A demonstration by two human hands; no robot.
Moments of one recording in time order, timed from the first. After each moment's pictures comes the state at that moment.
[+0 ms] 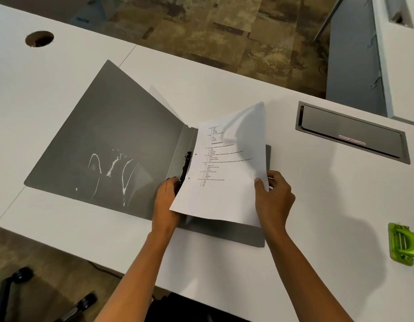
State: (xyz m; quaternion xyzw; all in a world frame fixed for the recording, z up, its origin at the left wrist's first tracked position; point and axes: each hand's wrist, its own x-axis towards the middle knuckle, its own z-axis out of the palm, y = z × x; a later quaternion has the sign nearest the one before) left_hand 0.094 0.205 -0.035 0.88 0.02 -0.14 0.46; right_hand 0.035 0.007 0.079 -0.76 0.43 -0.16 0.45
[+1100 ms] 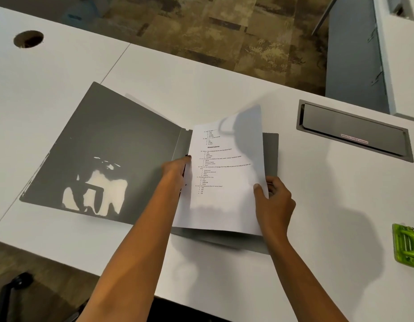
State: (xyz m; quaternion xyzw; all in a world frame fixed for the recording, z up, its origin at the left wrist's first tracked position) left_hand 0.207 0.156 -0.012 0.65 0.36 -0.31 0.60; right_hand 0.038 0.006 0.073 -0.77 0.43 -0.14 0.46
